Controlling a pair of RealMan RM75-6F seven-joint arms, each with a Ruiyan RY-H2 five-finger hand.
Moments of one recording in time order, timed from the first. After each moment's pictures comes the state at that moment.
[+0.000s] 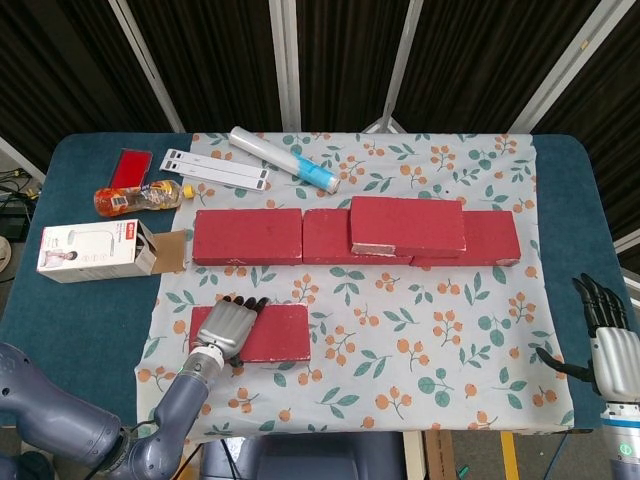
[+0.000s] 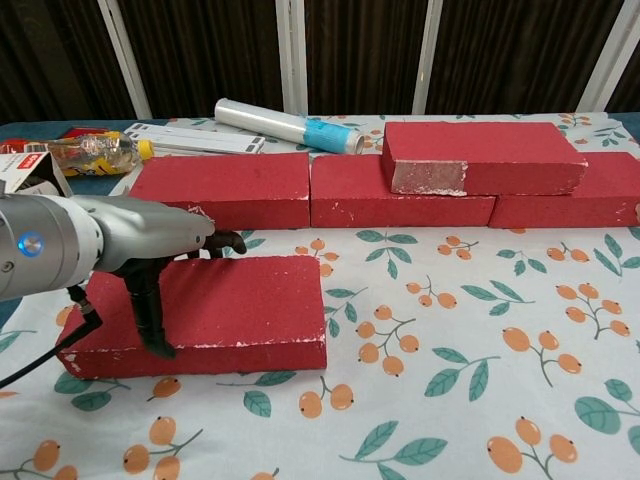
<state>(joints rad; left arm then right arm) -1.13 -1.52 -0.02 -2.06 0.21 1.36 0.95 0.07 -1.19 0.09 -1.48 -1.49 1.54 0.31</state>
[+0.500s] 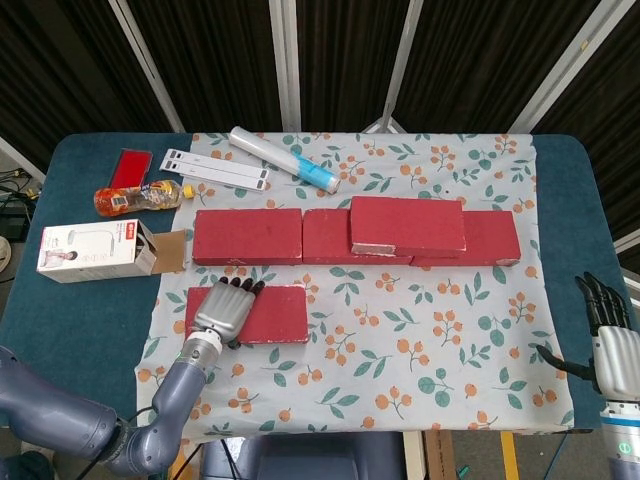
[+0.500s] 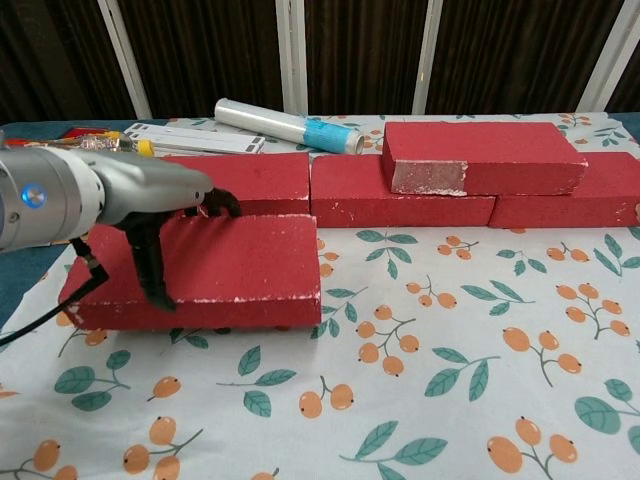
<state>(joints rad) -1.13 -1.47 -0.05 -2.04 0.31 1.35 0.96 0.07 -1.21 0.10 -1.47 -1.48 1.54 0.31</state>
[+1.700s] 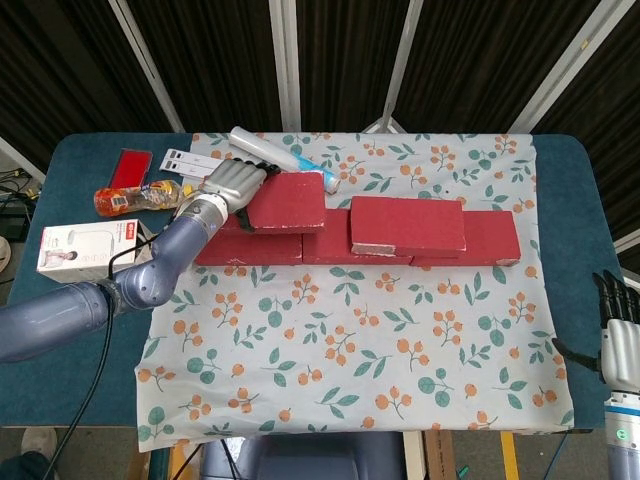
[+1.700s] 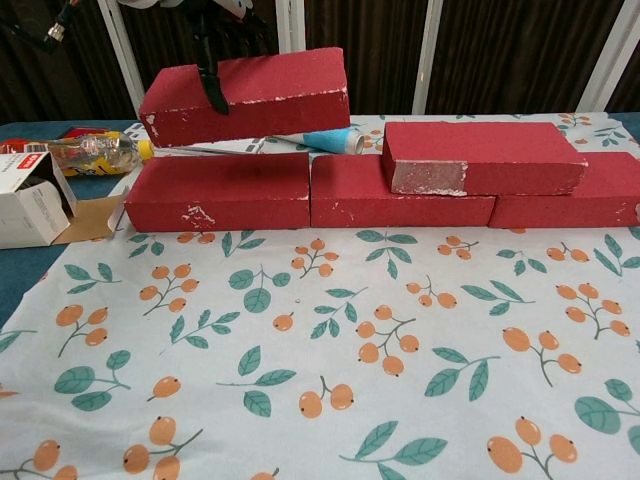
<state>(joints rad) -1.41 -1.26 -0.15 -1.30 0.17 0.43 0.72 0.07 -1.25 0.16 -1.42 -1.35 1.48 0.16</state>
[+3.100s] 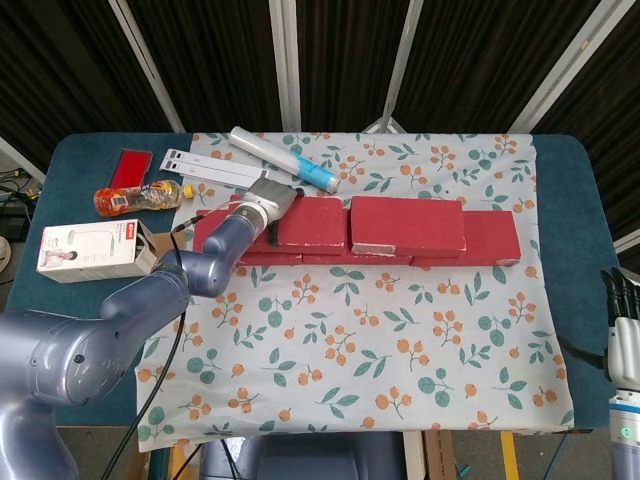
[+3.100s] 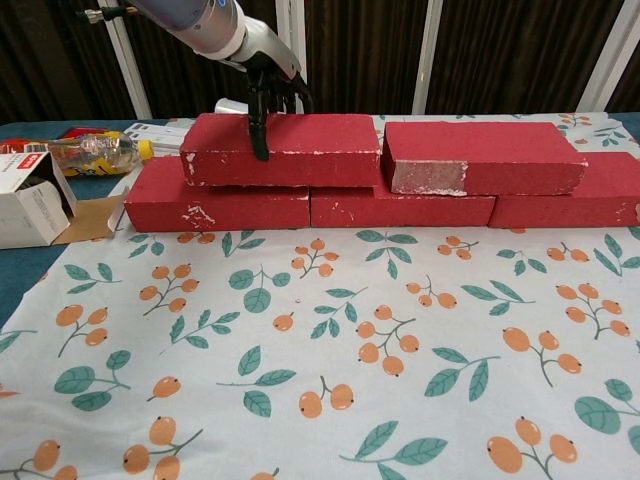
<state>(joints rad) -1.79 -1.50 0.35 -1.03 0.06 0.25 0.30 0.07 -1.26 0.18 -1.40 -1.35 1.48 0.20</state>
